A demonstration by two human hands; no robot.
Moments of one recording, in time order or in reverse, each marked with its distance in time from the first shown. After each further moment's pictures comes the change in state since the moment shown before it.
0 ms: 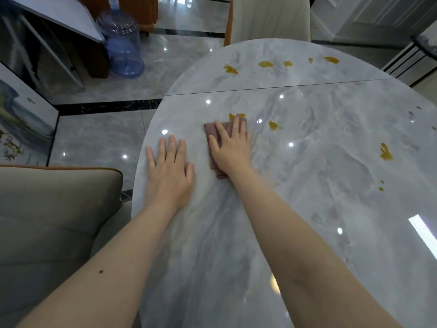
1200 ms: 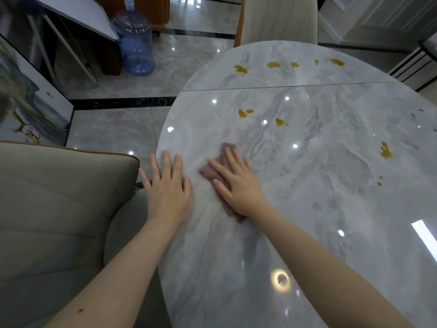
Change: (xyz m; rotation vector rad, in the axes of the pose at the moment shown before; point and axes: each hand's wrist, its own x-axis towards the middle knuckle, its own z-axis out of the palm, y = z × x) left_hand -0.073 -0.020 -0.014 -0.006 -0.027 -0.129; right_hand -0.114 0.020 -0.008 0.023 -0.066 -0.418
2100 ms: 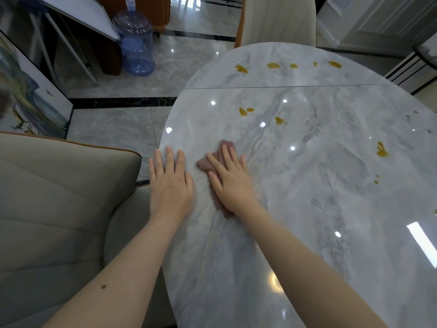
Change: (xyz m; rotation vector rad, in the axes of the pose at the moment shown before) left_hand -0.002 0.001 0.004 -0.043 0.059 0.030; right_hand 0.003 -0.028 0.006 -0.033 0.041 0.104
